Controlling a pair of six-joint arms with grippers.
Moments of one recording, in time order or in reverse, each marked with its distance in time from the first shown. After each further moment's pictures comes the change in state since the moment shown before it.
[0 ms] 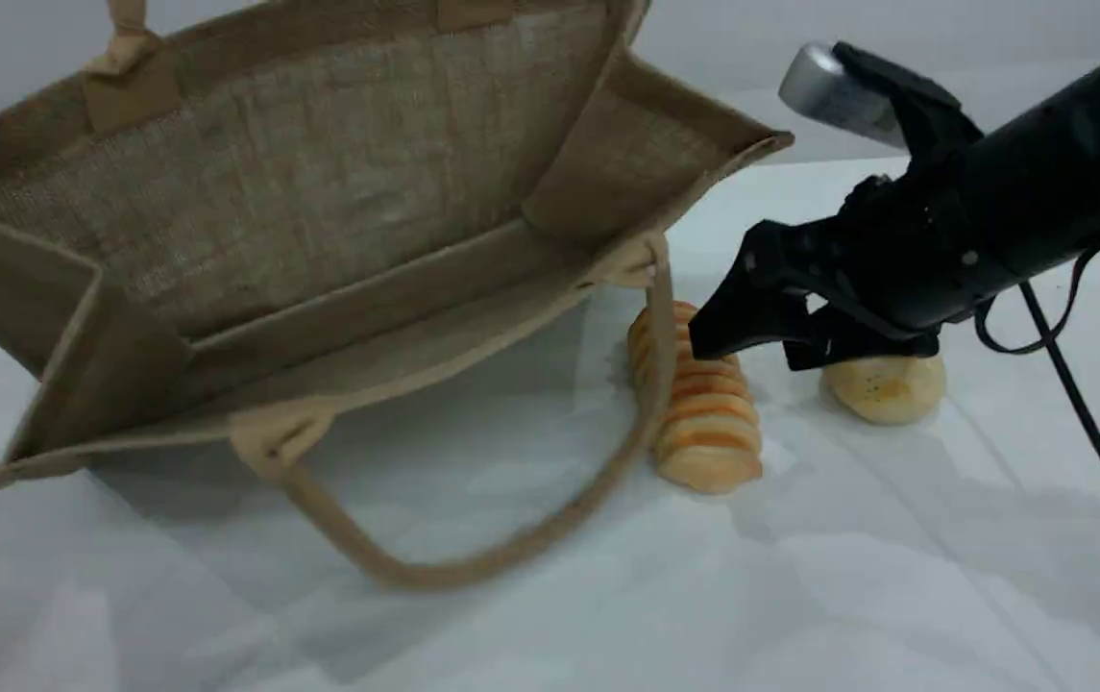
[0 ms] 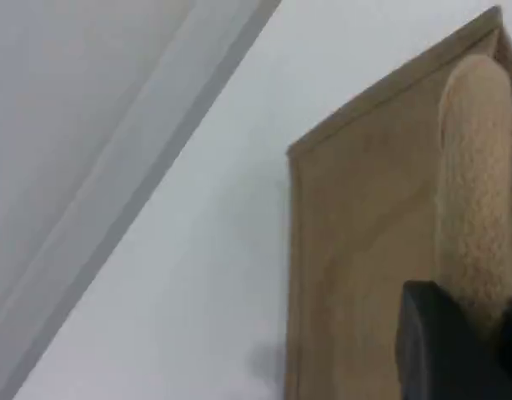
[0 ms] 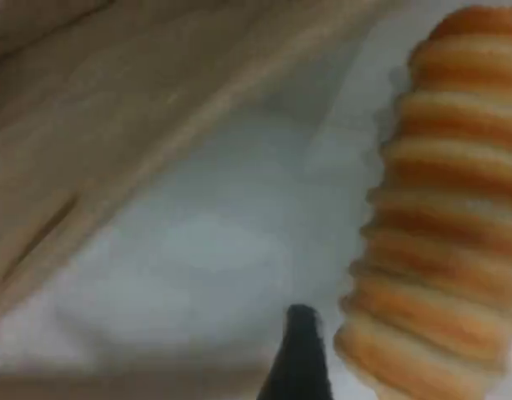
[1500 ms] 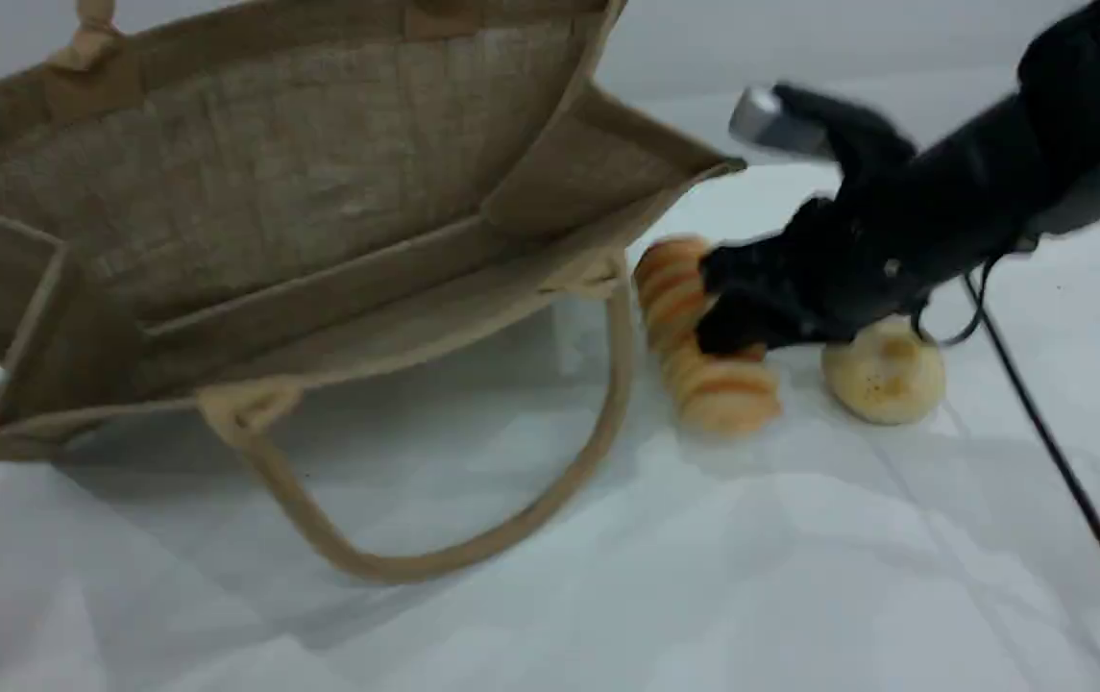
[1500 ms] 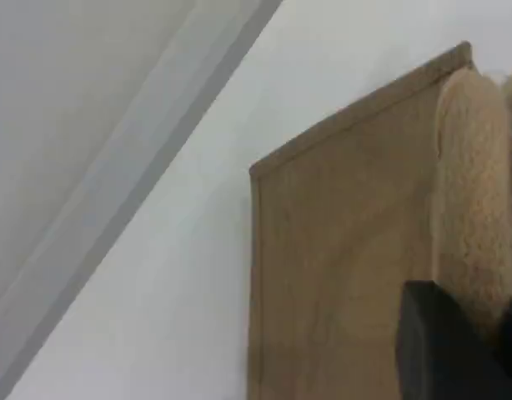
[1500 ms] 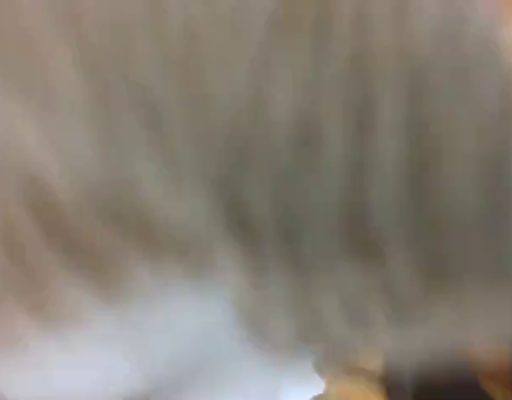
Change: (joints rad) left arm 0.000 0.000 0.000 -0.002 0.000 -0.015; right arm 0.007 0.147 -0.178 -0.002 -0.071 -0.001
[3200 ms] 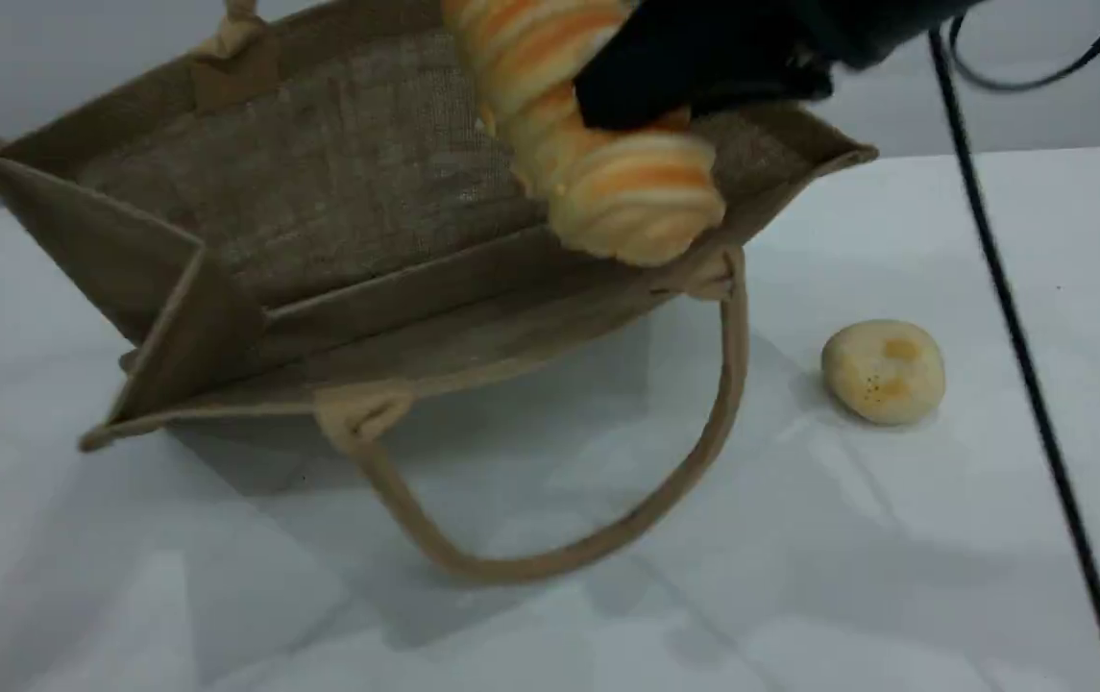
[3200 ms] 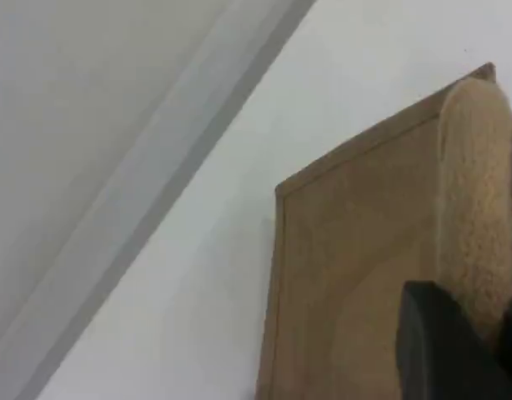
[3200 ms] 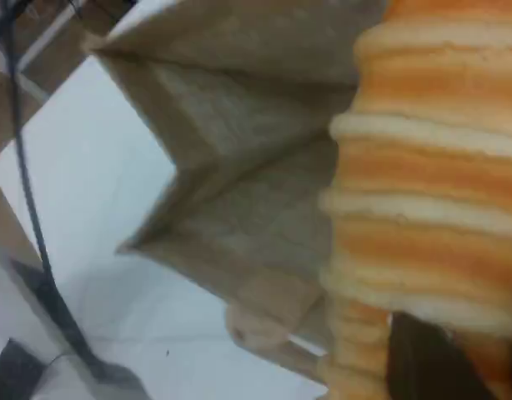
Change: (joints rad) left arm -0.092 0.042 0.000 -0.056 -0.117 -0.021; right arm 0.143 -0.508 0.129 -0.347 0.222 0.315
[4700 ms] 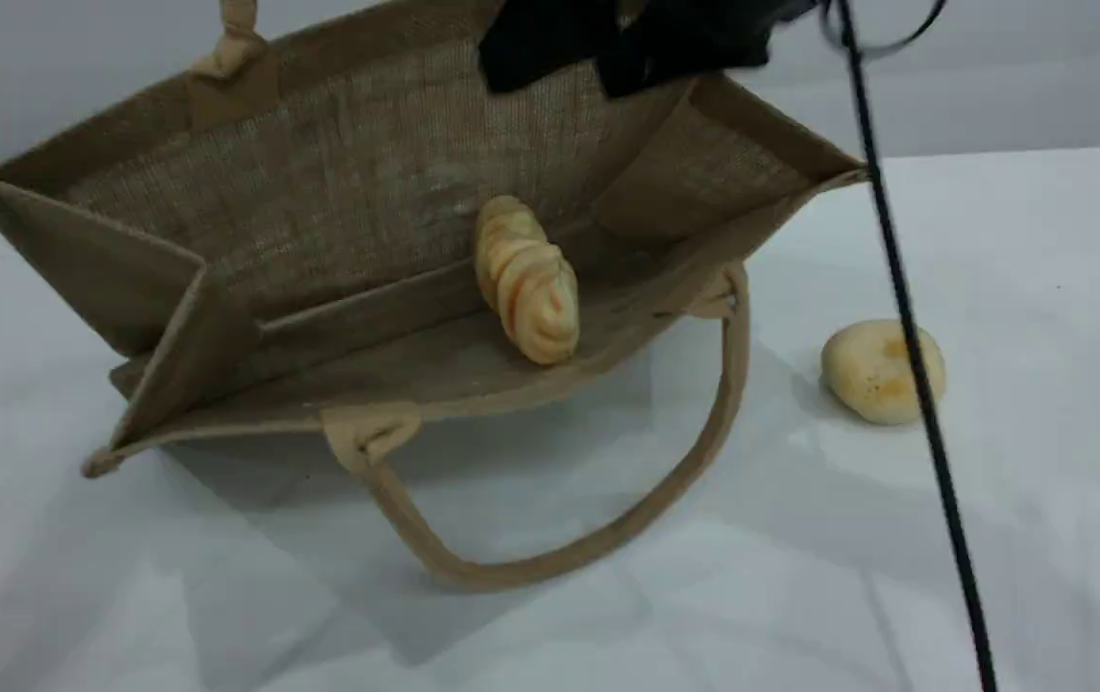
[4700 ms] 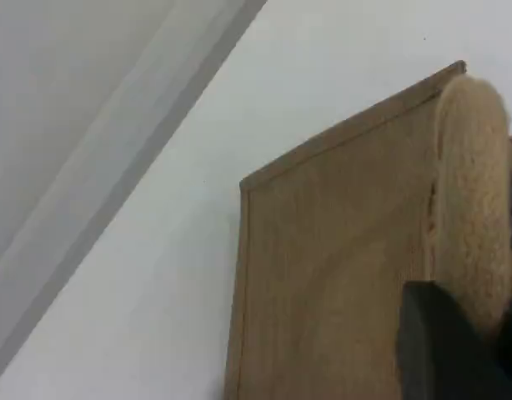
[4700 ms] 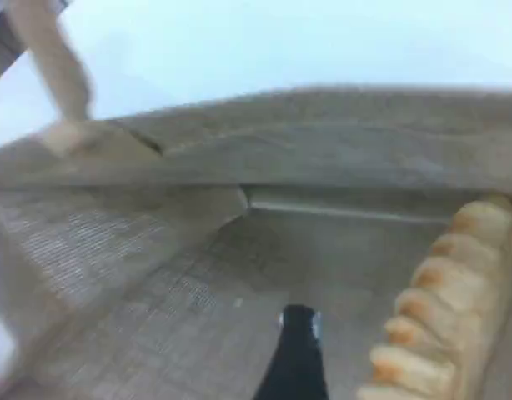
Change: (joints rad) left arm 0.000 -0.002 0.000 -0.022 0.056 -0.020; right arm 0.035 0.124 -0.211 -0.136 -0.175 0.138
